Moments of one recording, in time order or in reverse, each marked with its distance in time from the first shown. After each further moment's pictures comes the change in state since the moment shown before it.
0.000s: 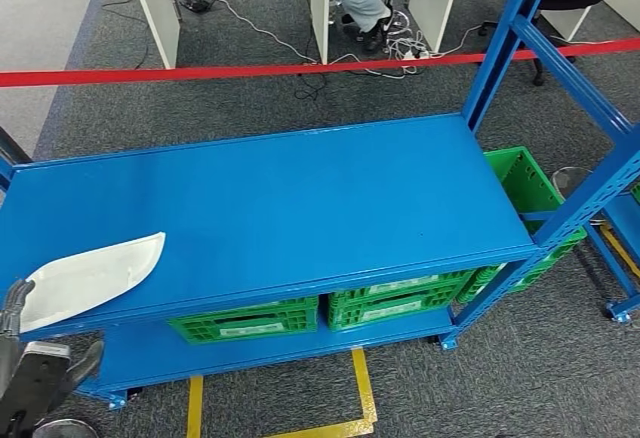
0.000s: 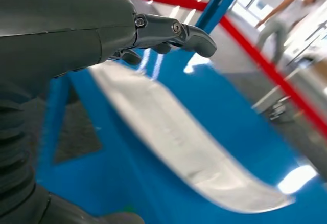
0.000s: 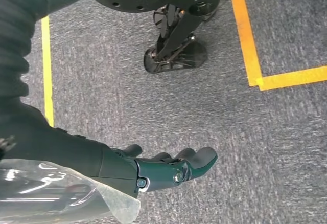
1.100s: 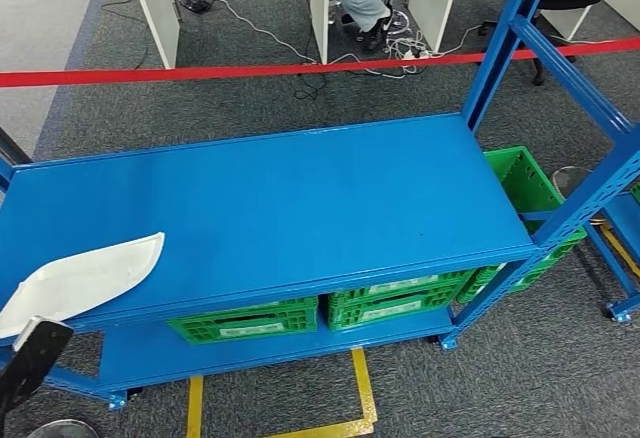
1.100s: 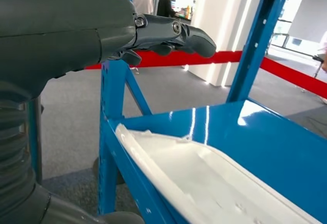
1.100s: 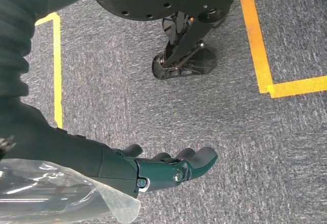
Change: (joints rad) left arm -0.039 0.073 0.097 -0.026 -0.317 -0.100 0.239; right arm 0.017 0.003 0.038 -0.007 -0.027 0.001 0.049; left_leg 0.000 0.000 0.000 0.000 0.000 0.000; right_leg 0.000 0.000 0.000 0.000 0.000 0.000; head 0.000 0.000
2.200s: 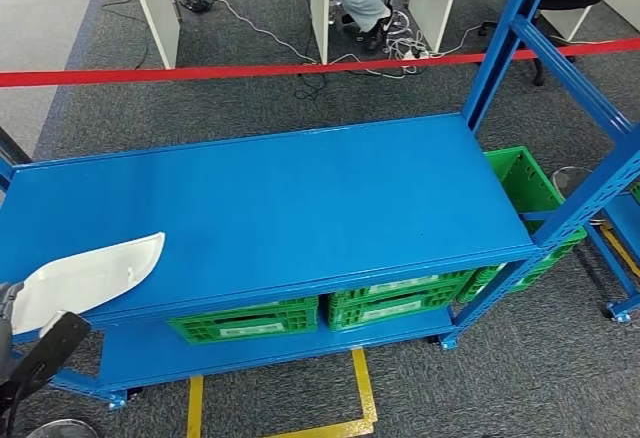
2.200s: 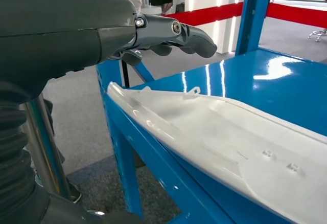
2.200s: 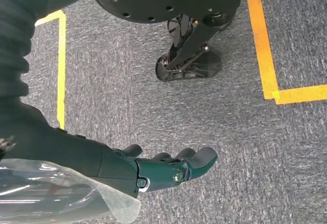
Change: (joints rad) left arm -0.075 0.042 -0.006 0.110 0.029 -0.189 0.022; right arm -0.045 0.000 -0.051 0.056 0.092 0.021 -0.033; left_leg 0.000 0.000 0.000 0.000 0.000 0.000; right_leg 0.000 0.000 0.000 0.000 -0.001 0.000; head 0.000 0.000
